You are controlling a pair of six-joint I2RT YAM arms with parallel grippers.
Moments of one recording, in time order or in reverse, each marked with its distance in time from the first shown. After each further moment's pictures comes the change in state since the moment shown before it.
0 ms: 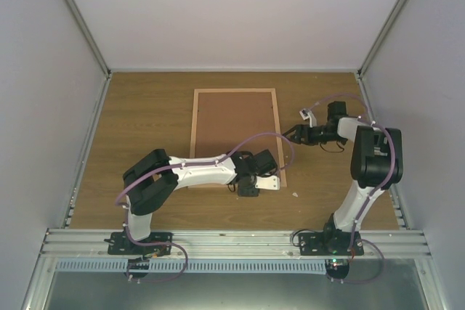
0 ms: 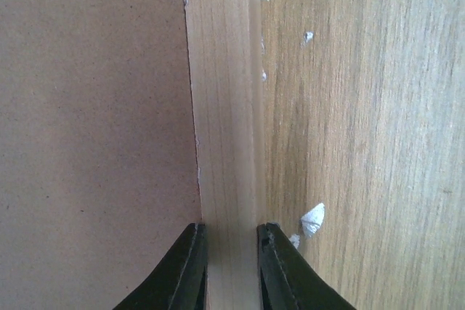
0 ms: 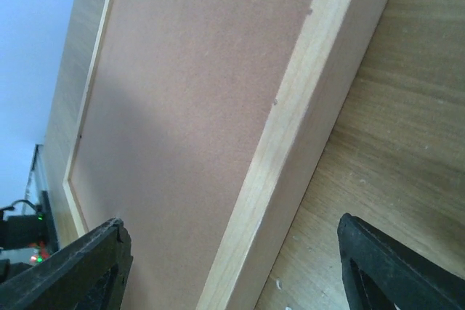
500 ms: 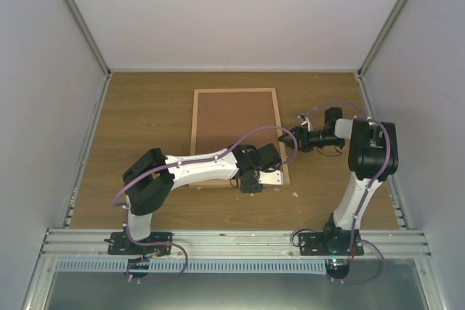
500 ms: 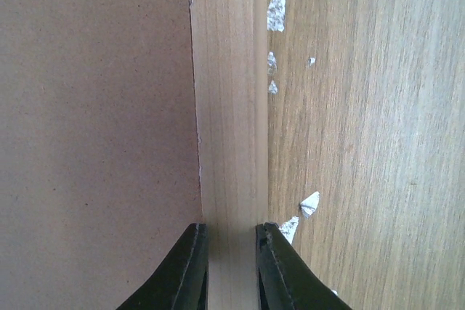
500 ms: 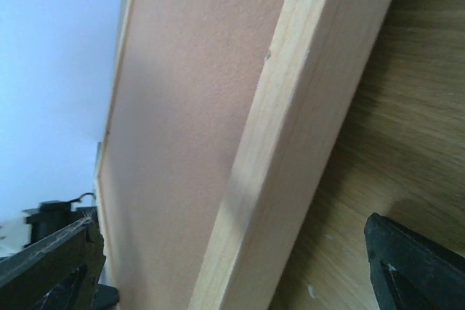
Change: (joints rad) left arm 0.000 0.000 0.116 -0.139 0.005 -0.043; right arm -0.004 0.104 0.000 -0.025 -0.127 0.013
